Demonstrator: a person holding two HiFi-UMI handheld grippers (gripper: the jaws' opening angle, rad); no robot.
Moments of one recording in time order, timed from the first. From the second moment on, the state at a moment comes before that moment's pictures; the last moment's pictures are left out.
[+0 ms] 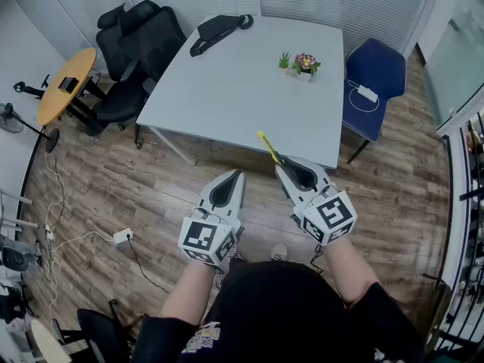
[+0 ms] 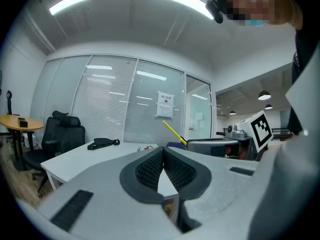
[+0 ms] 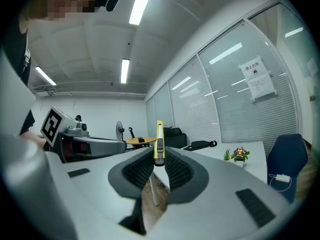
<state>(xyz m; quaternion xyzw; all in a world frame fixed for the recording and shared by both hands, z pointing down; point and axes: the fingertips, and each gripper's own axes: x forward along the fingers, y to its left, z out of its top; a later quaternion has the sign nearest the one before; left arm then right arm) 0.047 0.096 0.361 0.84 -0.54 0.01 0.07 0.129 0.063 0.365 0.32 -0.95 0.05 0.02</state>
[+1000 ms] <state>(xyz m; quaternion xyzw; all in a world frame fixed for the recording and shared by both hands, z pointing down) 0.065 0.093 0.360 0.83 -0.55 0.01 0.07 0.152 0.053 0.365 0.31 -0.95 0.08 0.00</state>
